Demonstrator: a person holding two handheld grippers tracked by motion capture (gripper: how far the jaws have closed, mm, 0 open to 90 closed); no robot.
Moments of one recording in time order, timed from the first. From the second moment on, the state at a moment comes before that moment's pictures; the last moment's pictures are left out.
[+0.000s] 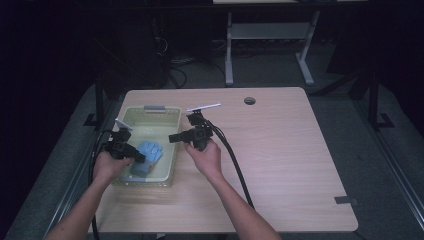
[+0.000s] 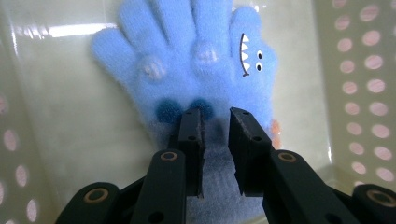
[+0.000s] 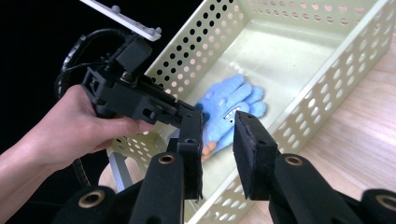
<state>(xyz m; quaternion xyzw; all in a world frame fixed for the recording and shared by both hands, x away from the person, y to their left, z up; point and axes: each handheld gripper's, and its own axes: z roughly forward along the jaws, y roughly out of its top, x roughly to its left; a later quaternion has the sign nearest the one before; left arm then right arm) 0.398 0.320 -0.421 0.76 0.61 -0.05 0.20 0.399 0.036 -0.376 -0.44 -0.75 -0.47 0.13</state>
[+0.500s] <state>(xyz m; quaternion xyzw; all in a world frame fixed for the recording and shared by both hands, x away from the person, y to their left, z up) 0.389 0.324 -0.386 0.75 0.59 -0.02 0.31 0.396 0.006 -0.377 -0.45 -0.75 -0.48 0.13</state>
